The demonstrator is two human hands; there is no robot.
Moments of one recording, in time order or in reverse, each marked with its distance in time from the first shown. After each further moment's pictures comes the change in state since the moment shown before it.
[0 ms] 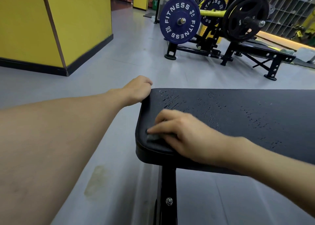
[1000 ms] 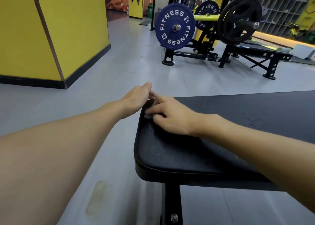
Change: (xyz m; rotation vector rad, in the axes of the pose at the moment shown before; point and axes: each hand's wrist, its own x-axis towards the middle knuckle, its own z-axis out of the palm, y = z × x) left_hand 0.015 0.003 0.002 -0.188 -0.045 0.024; right_hand 0.072 0.058 0.005 0.021 0.032 0.219
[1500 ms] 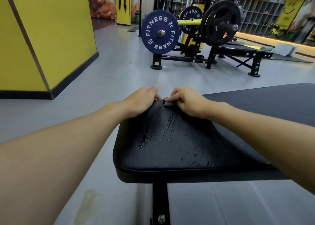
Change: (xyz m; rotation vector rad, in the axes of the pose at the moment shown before) left_hand -0.004 0.047 0.046 0.220 -0.085 0.162; right_hand -0.026 0.104 -0.044 -0.084 0.106 0.165
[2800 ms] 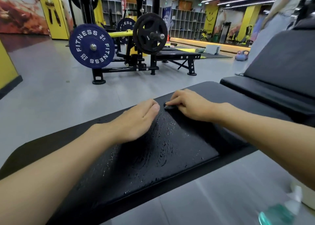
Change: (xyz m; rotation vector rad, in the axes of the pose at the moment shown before) left_hand 0.023 0.157 0.160 0.240 -0.247 0.425; right_hand -0.167 0.170 -0.117 -0.143 0.093 0.258
